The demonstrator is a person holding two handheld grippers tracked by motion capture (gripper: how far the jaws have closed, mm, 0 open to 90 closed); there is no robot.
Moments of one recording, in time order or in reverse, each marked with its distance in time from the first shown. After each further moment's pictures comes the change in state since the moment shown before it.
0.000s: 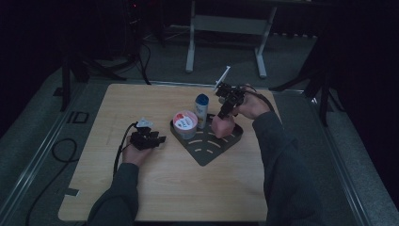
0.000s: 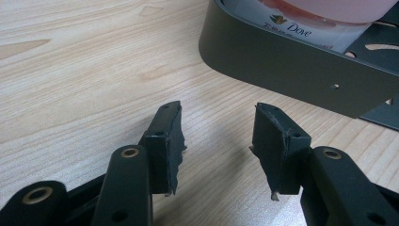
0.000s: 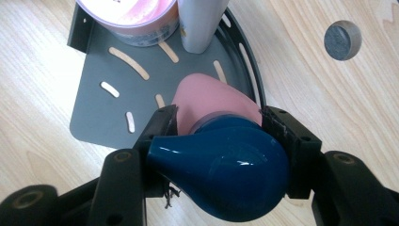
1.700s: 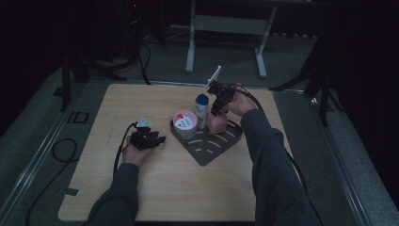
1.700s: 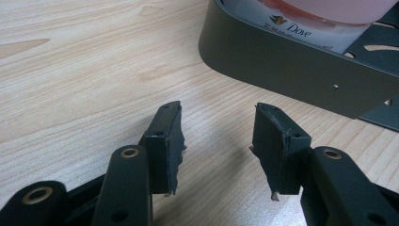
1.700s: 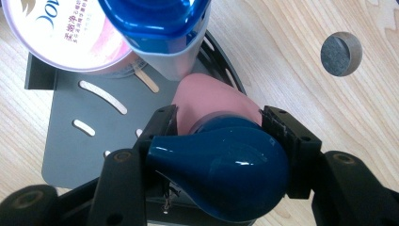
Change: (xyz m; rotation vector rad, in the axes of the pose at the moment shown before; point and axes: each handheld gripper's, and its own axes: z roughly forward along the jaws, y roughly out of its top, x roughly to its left) left arm 0.000 0.000 0.000 -0.001 -0.004 -0.006; right arm -0.012 0.029 0.036 0.016 -0.020 0.055
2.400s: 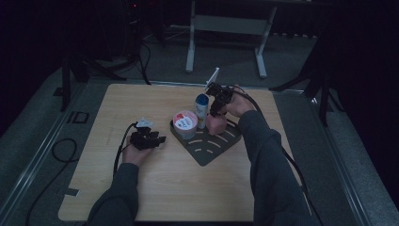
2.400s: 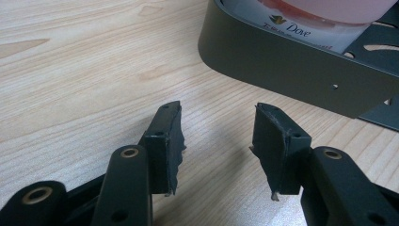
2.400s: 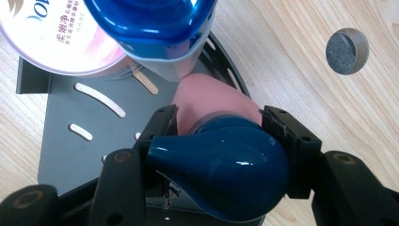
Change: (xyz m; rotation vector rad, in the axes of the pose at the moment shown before) left arm 0.000 0.000 0.000 0.001 0.001 0.002; right arm 0.003 0.002 0.008 0.015 -0.006 0.017
